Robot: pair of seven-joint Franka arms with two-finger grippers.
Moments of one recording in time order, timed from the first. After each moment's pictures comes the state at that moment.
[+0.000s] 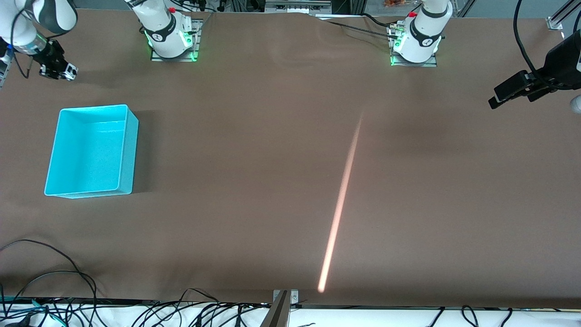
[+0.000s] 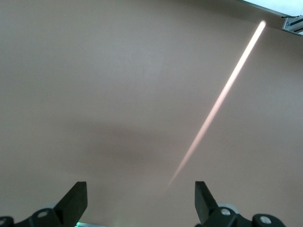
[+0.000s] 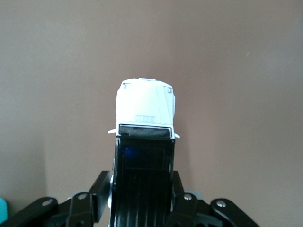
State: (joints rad) left arm 0.33 0.09 -0.41 -1.33 -0.07 1.39 -0.35; right arm -0.49 -0.25 -0.48 -2.76 -0.66 2.56 1.15
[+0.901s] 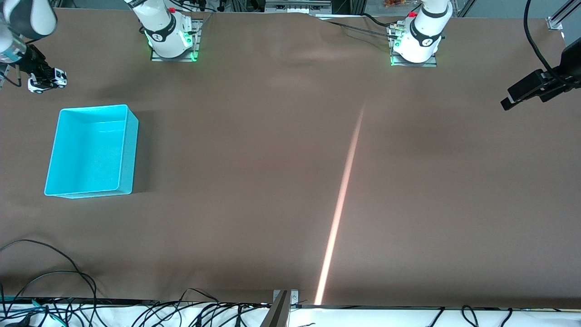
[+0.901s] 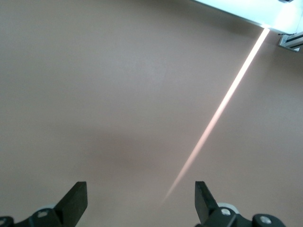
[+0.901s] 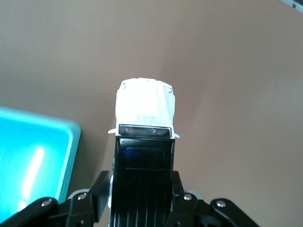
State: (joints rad) left arm 0.34 0.09 -0.40 -1.31 -0.07 1.41 -0.35; right arm -0.41 -0.26 -0.26 -2.53 -0.32 2.18 0.76
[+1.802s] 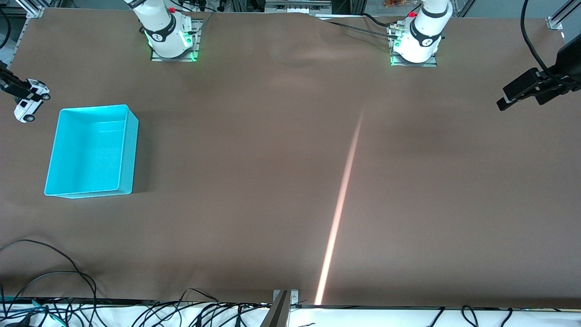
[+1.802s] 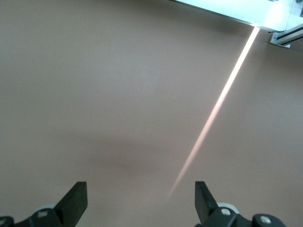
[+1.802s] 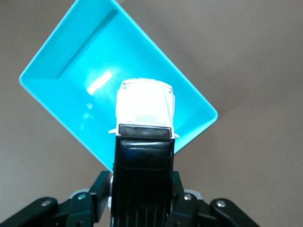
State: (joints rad) left arm 0.34 0.09 -0.41 -1.31 -0.07 1.43 -0.31; right arm -0.38 -0.18 -0.15 -2.14 0.11 1.88 0.08
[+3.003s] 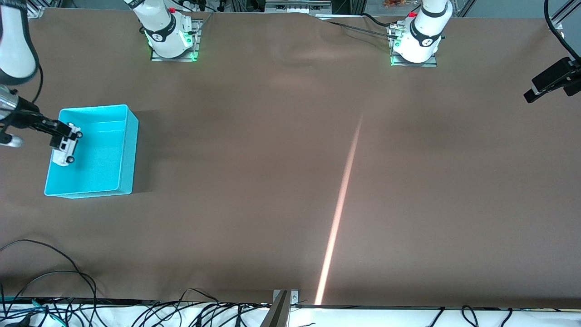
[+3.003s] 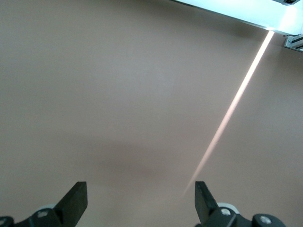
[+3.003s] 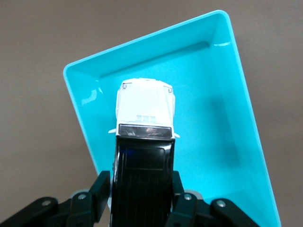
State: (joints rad) left arm 0.22 0.04 -0.19 -1.33 -0.07 1.41 -0.23; right arm -0.37 0.08 0.03 -2.11 0.13 2.18 -0.21
